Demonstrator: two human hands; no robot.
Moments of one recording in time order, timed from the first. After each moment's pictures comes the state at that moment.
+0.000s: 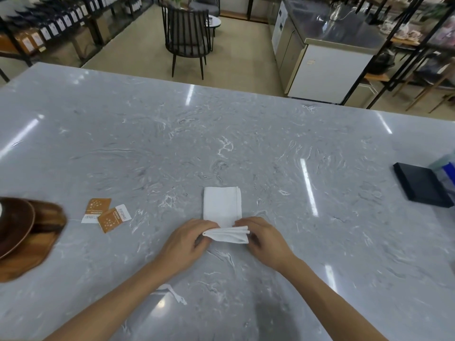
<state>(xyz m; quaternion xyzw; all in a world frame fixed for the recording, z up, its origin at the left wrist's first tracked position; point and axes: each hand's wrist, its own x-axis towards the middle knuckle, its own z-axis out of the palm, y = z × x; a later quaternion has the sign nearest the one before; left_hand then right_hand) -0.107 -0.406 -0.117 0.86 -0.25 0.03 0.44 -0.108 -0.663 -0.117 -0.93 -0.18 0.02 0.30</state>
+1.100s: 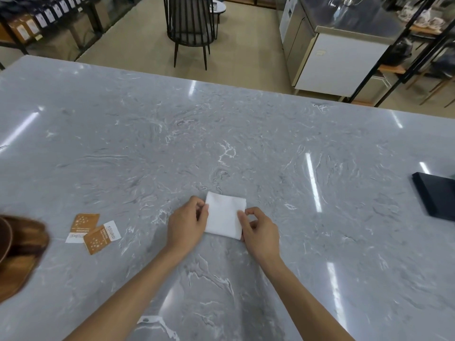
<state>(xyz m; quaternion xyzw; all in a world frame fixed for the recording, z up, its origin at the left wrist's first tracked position) -0.017 -0.438 -0.129 0.93 0.01 0.08 0.36 -0.046 -0.629 -0.127 -0.88 0.15 0.00 0.44</state>
